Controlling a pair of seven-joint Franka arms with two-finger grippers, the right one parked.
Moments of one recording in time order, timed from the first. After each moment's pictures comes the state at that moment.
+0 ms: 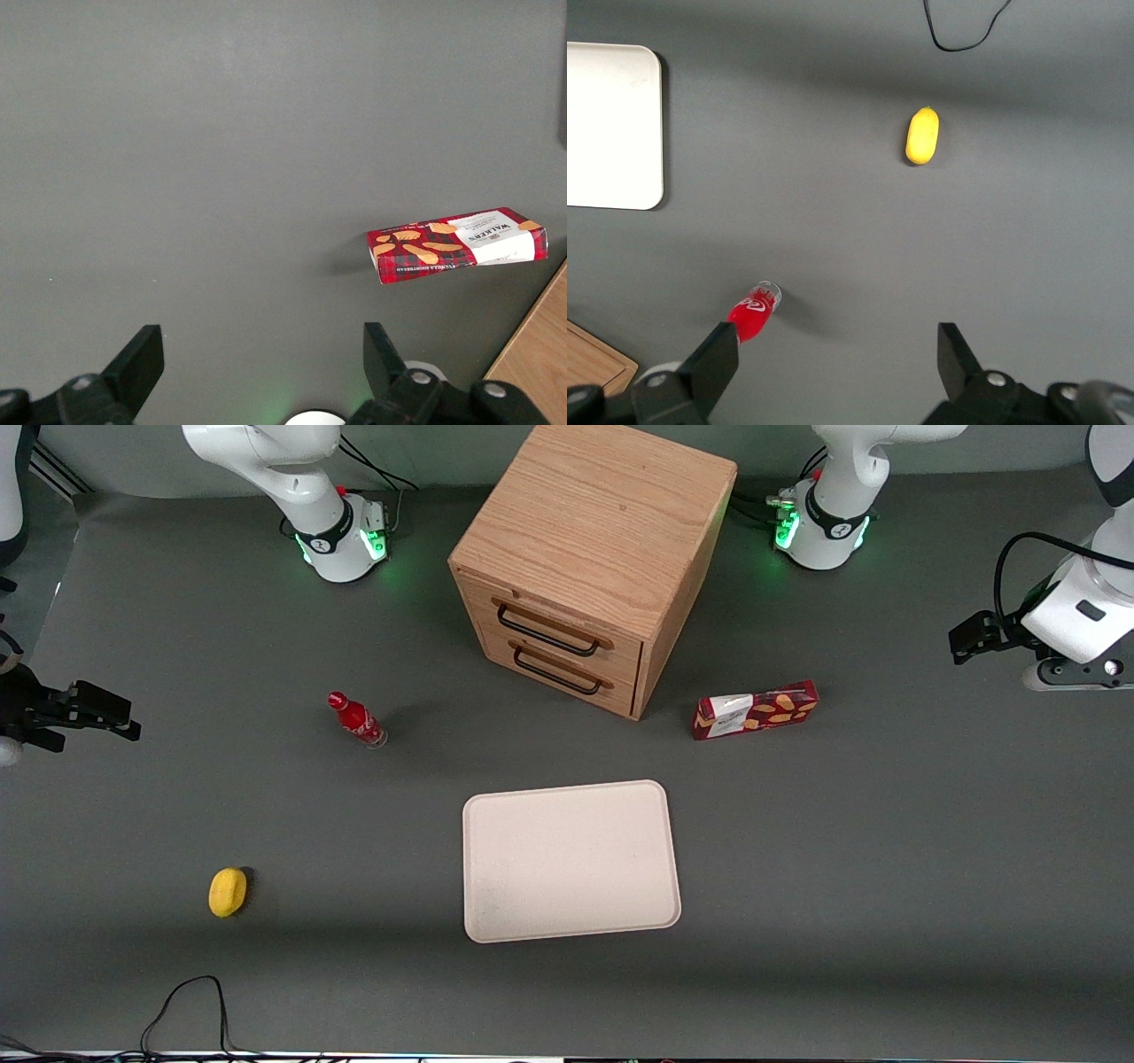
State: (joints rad) arm -0.08 -0.11 0.03 -1.82 0.10 1.61 -0.03
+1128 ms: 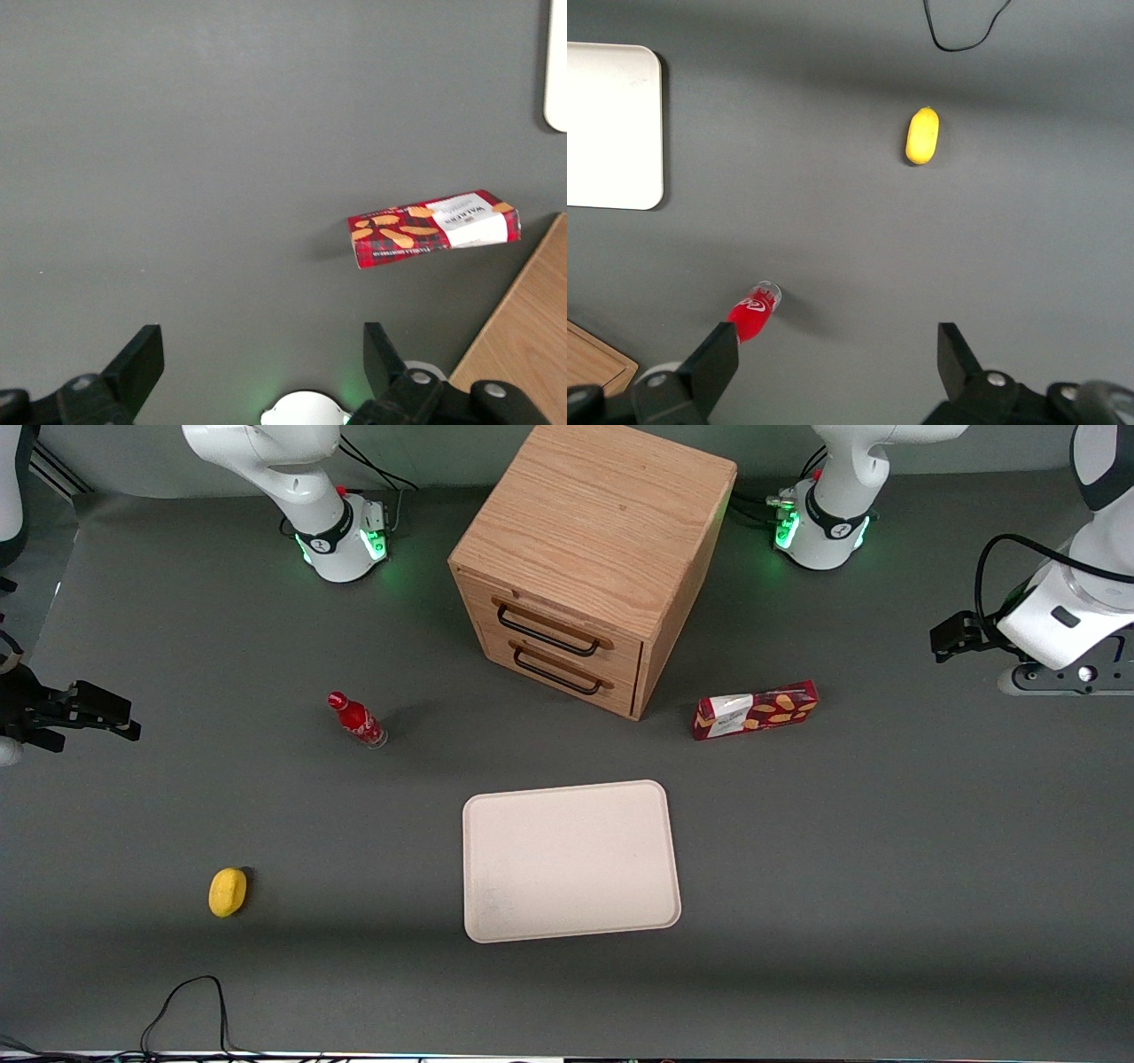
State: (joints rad) arm -0.12 -0.06 0.00 -1.74 0.08 1.51 -0.03
